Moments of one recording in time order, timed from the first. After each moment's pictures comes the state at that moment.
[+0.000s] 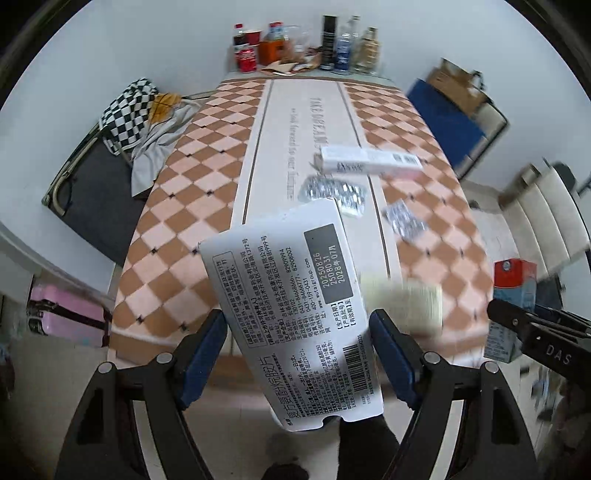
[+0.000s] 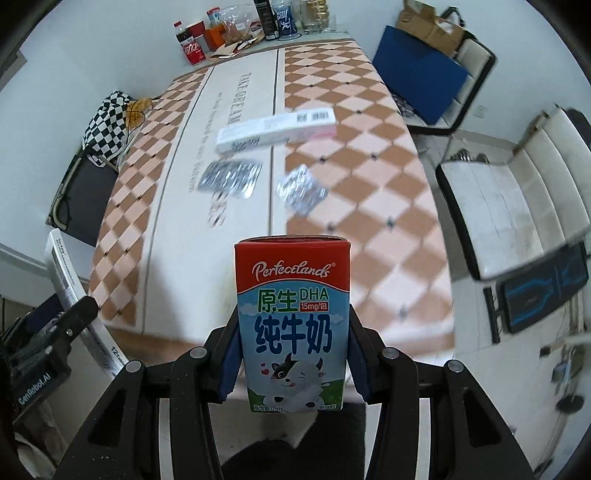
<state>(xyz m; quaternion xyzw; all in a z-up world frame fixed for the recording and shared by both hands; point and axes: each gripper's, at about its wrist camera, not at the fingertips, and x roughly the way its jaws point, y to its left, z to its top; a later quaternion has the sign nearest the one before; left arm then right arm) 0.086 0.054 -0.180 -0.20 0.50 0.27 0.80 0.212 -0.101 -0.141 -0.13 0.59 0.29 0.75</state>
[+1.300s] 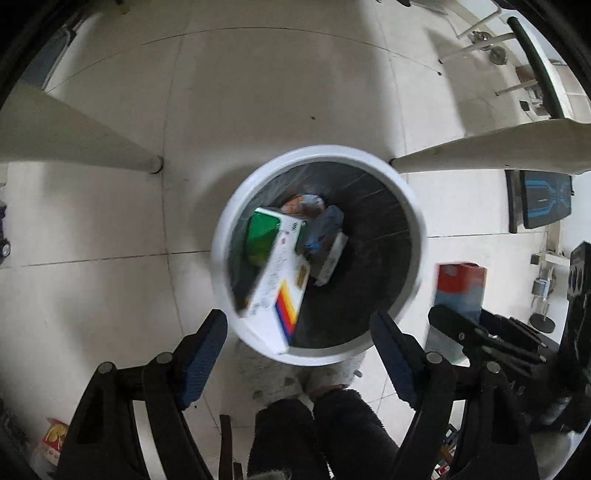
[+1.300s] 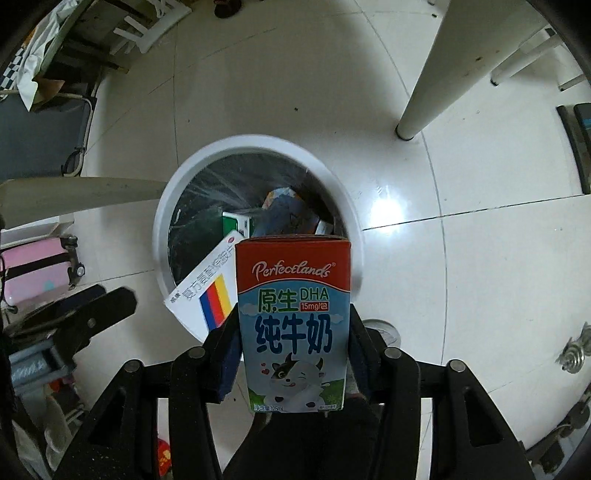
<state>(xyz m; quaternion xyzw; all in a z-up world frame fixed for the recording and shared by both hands) 0.040 -0.001 -0.689 -0.31 0.70 0.12 0.63 0.078 -0.189 -0.693 -0.11 0.77 0.21 0.59</state>
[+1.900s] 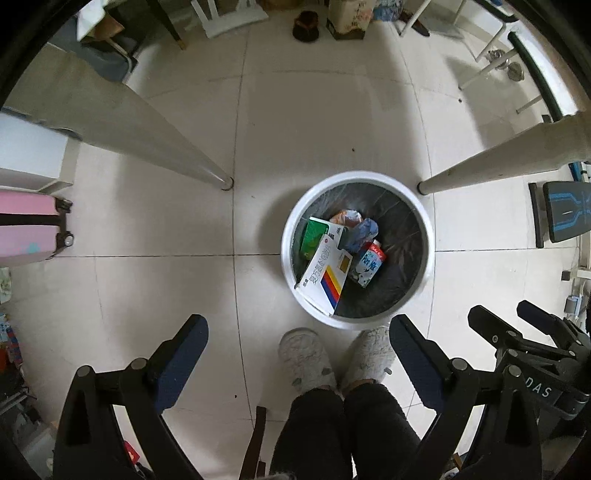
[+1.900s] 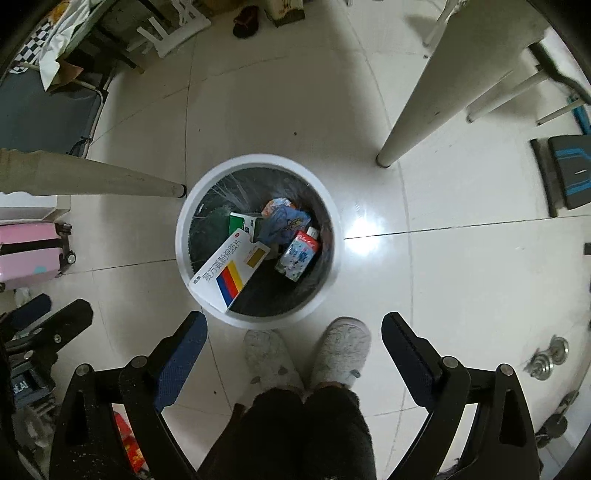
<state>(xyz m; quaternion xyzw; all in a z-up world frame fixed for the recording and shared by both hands) -0.004 -0.004 -0.574 -0.24 0.68 0.22 0.66 0.060 -0.188 -0.569 -0.17 0.73 0.21 0.63</state>
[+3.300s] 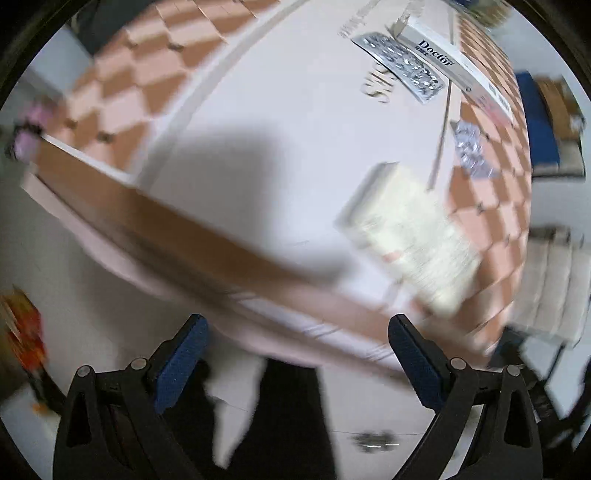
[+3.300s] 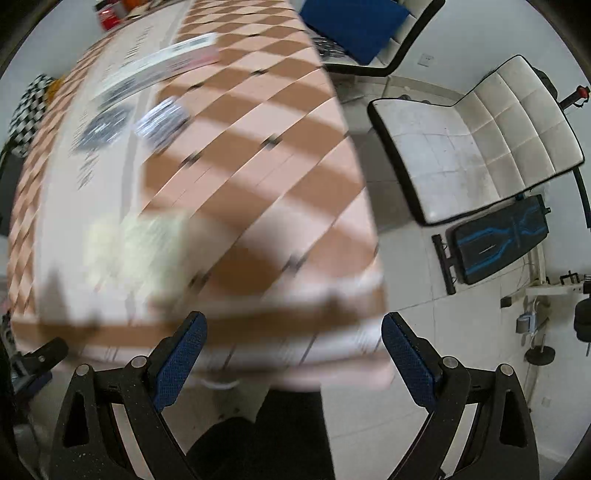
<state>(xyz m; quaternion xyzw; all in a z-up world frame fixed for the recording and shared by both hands) 0.170 0.037 -0.331 -0.48 0.55 0.32 0.61 0.354 -0.167 -0.237 -0.20 0.65 0.17 0.71</state>
